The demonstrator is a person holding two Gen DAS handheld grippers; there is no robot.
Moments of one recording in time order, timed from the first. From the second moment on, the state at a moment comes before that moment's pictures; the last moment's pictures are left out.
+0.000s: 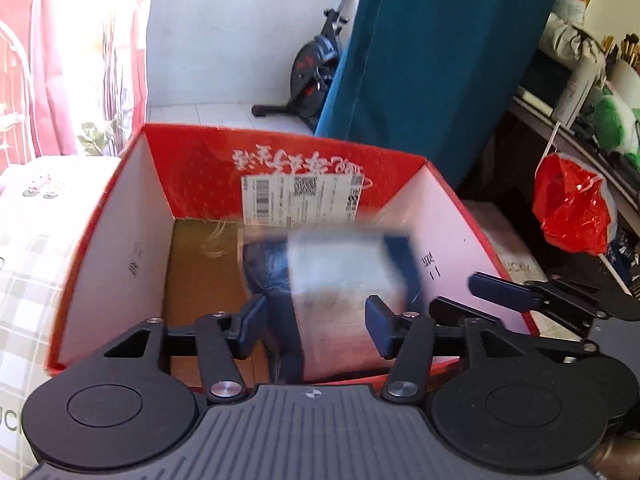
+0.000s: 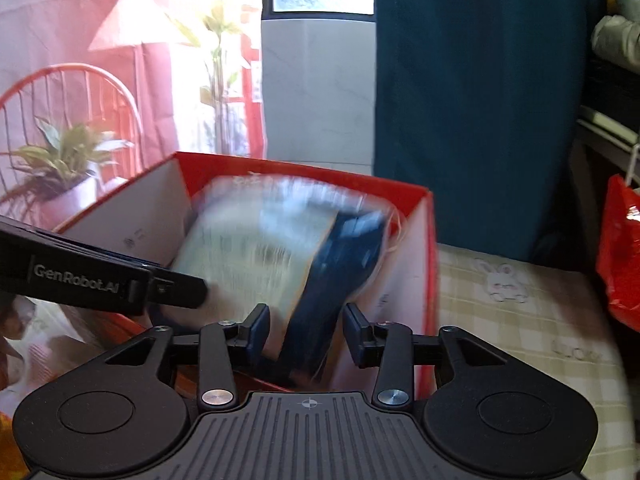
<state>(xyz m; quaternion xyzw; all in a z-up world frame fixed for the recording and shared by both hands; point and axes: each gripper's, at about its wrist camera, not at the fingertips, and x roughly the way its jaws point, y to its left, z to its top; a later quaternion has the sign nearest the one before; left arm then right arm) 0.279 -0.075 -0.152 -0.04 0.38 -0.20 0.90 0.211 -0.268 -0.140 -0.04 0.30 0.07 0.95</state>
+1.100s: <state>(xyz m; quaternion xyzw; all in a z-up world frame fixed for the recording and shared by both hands) 0.101 0.009 -0.170 -0.04 0.41 -0.14 0.90 0.035 -0.238 -0.165 0.01 0.34 0.13 0.93</state>
